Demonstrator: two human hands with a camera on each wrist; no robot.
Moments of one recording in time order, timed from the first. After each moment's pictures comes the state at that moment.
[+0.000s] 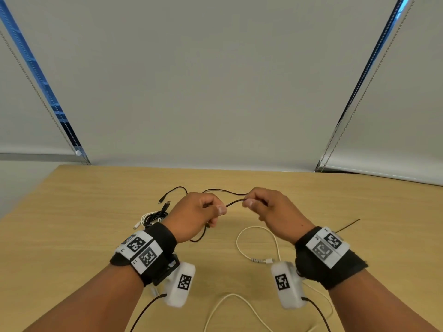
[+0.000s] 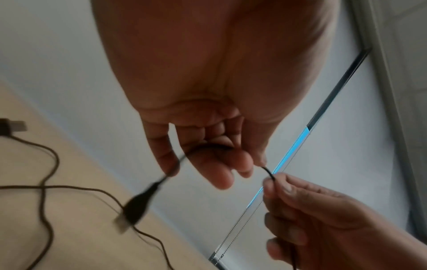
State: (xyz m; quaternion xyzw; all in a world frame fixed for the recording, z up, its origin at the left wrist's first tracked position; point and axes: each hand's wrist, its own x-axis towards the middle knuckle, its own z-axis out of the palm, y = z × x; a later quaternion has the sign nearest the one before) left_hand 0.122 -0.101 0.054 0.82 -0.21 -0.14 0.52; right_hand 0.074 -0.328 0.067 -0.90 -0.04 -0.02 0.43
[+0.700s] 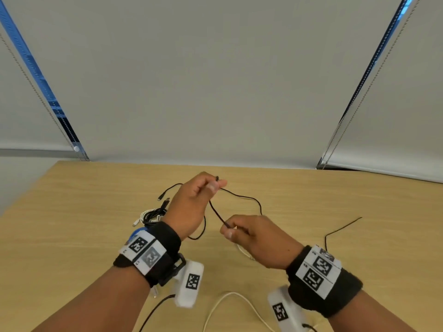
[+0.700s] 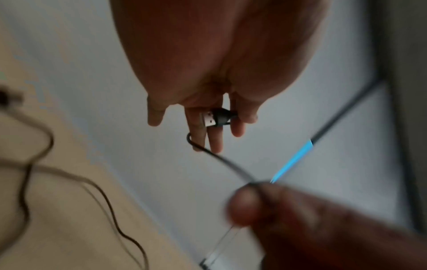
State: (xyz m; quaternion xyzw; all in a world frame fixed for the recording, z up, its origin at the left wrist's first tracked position) left_hand 0.119 -0.109 0.060 0.74 -0.20 -0.04 0.64; right_hand 0.047 -0.295 0.051 -0.91 -0.15 0.07 0.37
